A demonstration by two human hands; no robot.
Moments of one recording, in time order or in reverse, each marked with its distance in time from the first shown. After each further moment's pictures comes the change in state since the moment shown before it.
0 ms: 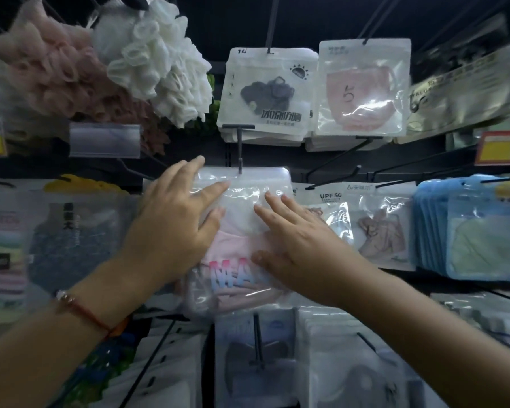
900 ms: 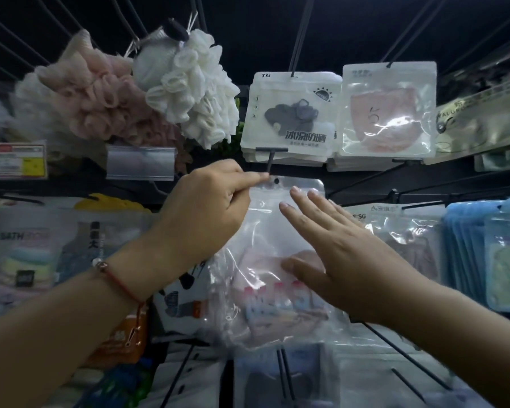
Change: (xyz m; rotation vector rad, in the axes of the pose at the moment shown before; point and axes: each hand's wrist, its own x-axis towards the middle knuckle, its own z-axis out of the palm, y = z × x) left_hand 0.044 -0.004 -0.023 -0.357 0.195 0.211; right_hand 0.011 -0.002 -0.019 -0.215 0.080 -0.079
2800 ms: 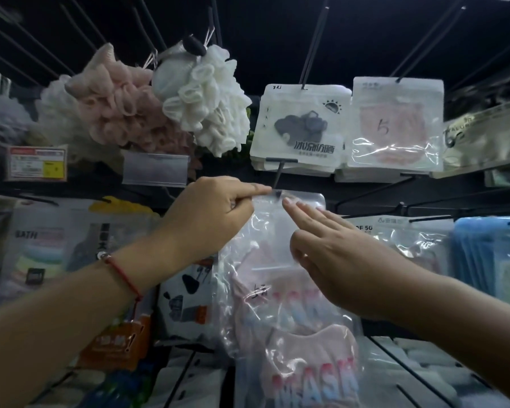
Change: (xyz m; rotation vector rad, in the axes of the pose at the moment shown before) left_hand 0.001 -0.011 -0.005 -0.052 -0.094 -0.149; right_hand 0.016 0.008 0.000 -0.018 -0.008 -0.193
